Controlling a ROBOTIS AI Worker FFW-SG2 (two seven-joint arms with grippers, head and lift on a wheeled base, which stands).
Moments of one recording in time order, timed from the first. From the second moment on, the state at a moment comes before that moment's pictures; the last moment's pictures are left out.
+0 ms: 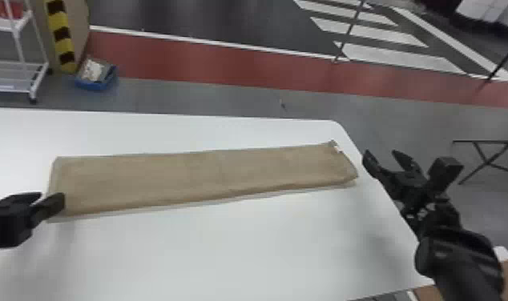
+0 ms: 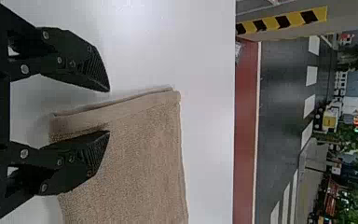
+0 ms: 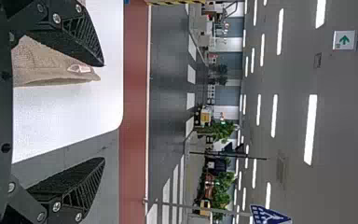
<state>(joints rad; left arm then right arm) 0.03 0.28 -0.05 -1.79 0.34 0.78 -0.03 -0.23 -0.51 -0.25 -0.83 -0.38 -0.29 0.46</state>
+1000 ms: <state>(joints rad) 0.00 0.29 0.00 -1.79 0.32 0.82 -0.11 -0.23 -0.51 -0.25 -0.84 -0.38 -0.31 0.45</state>
